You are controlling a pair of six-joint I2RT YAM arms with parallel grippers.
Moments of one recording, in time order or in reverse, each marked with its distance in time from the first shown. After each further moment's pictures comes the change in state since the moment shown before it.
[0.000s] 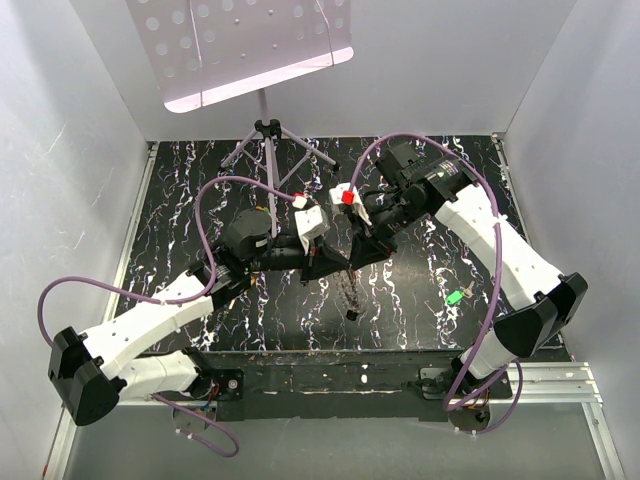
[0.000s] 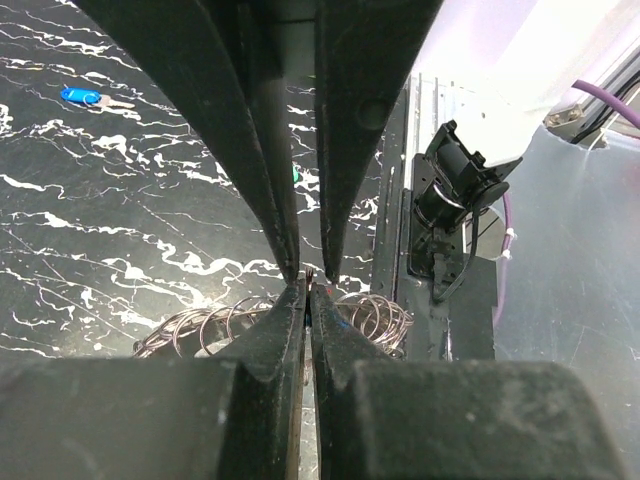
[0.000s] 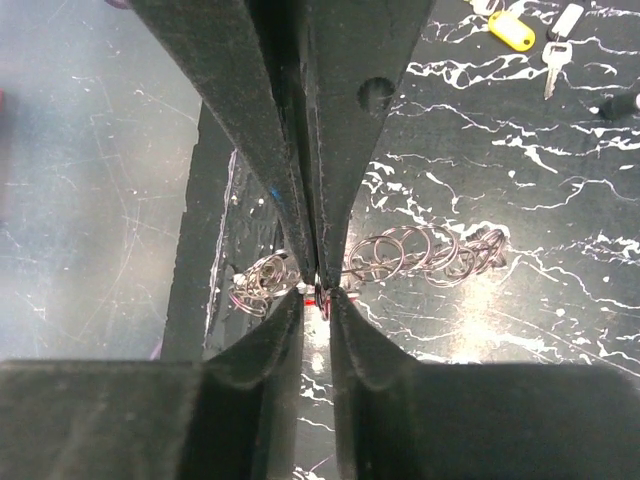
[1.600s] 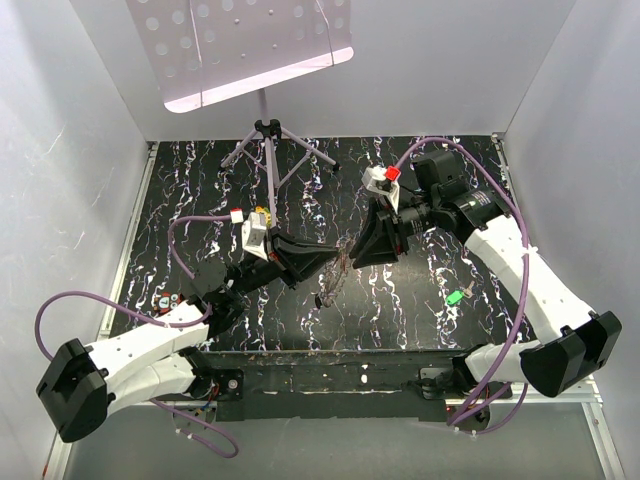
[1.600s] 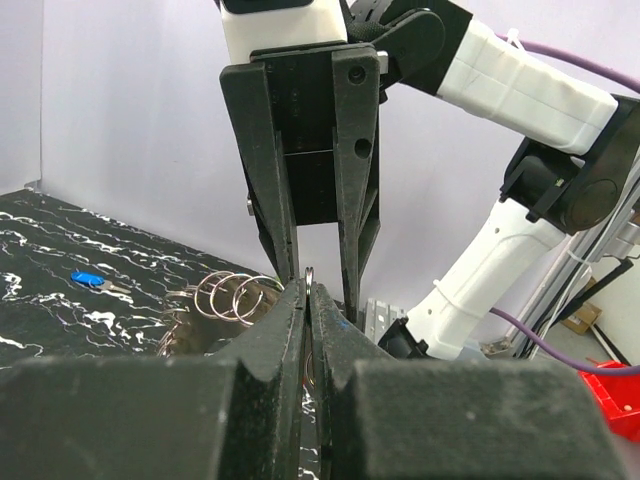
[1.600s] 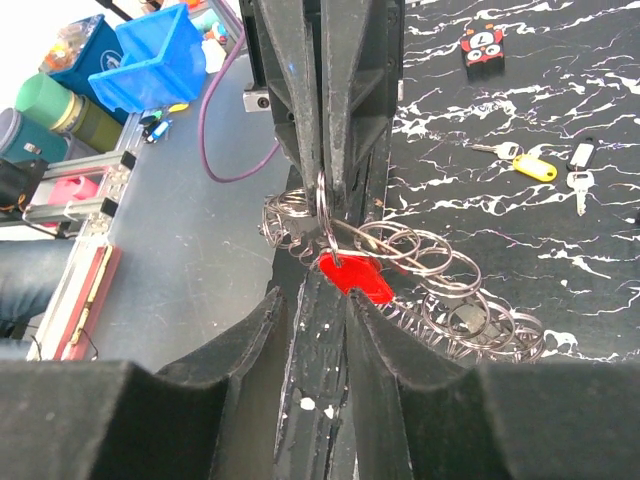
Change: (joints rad) left arm 0.000 -0.137 -0.409 0.916 -0.201 -0.450; right arm -0.142 -0.244 -0.355 0.527 -0.378 0.464
